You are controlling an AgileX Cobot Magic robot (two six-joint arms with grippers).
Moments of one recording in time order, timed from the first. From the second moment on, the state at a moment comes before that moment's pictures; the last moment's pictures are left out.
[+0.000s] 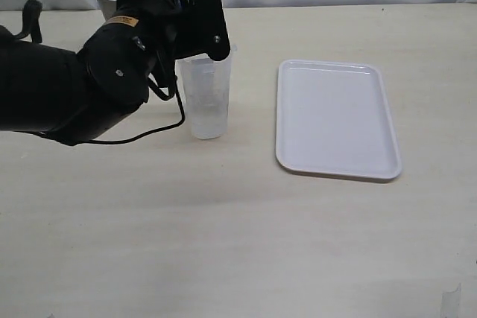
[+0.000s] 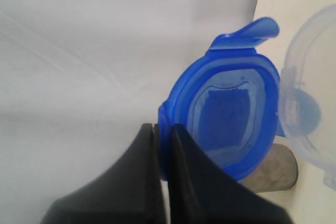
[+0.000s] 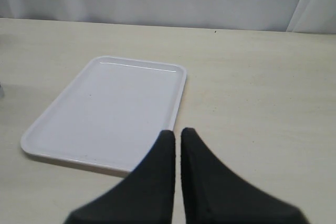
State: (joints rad) left arm -0.80 1.72 -0.92 -1.04 -0.77 2.11; right arm 0.05 0.00 0.00 -0.06 0.35 -0.01
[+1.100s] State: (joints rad) left arm -0.88 1.72 -0.92 -1.02 -0.87 2.11; right arm 0.05 0.00 0.00 -0.06 0.35 -0.01
